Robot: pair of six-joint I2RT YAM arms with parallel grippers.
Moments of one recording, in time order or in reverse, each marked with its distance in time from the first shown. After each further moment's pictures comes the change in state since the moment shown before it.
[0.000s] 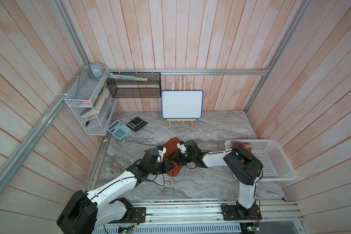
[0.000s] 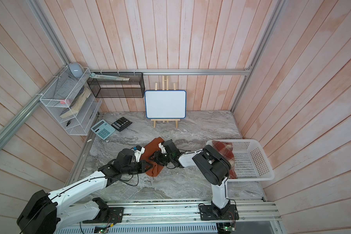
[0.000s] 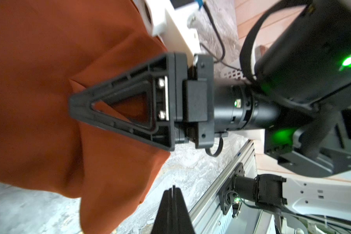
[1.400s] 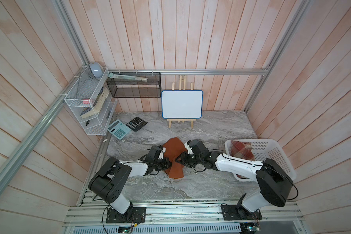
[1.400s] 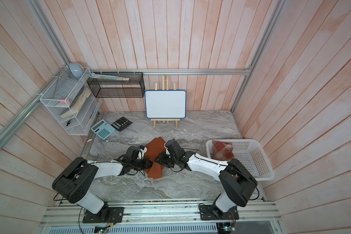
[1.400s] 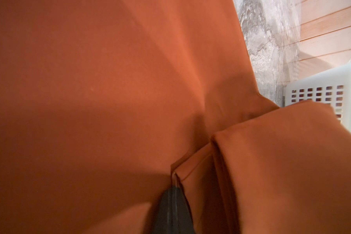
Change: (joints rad) left arm 0.169 0.457 0.028 0.264 0.011 0.097; right arm 0.052 -0.377 -0.013 -0.497 0.203 -0.052
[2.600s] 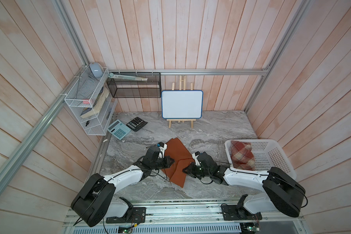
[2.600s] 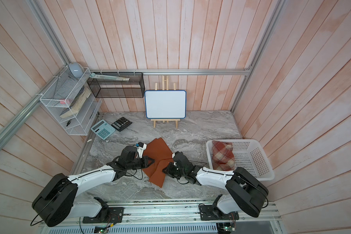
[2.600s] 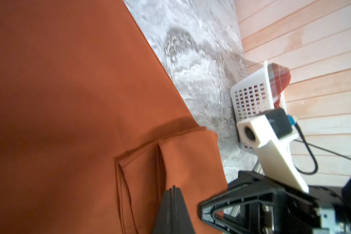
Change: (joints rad) left arm -0.026 -0.236 0.009 -0.053 -0.034 -0.007; right arm 0.034 -0.153 -0.358 0.256 0.055 0.139
